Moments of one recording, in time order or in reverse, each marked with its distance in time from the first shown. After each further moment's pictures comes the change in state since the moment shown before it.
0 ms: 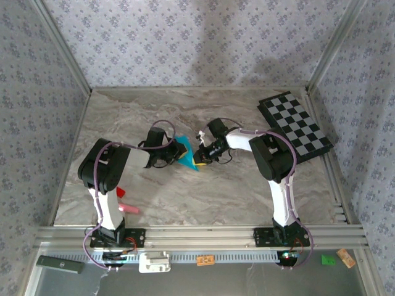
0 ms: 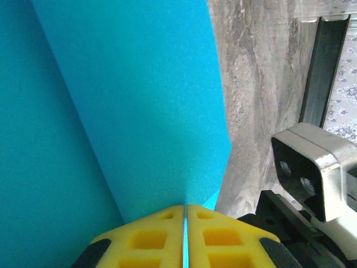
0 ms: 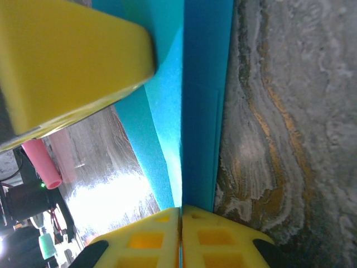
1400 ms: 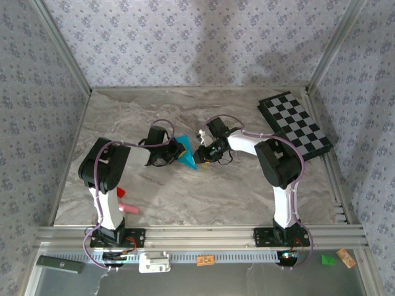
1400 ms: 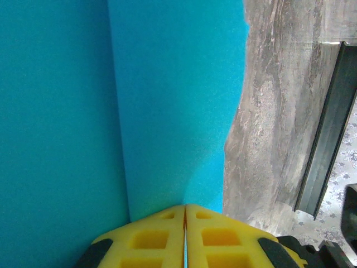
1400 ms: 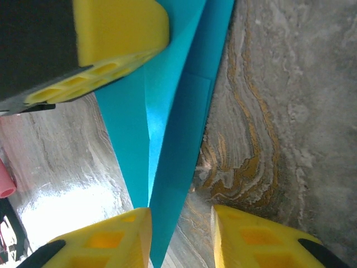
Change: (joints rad) left arm 0.000 0.010 0.037 -0.086 -0.060 -0.031; right arm 0.035 -0.116 -0.050 -0.002 0.194 -0.049
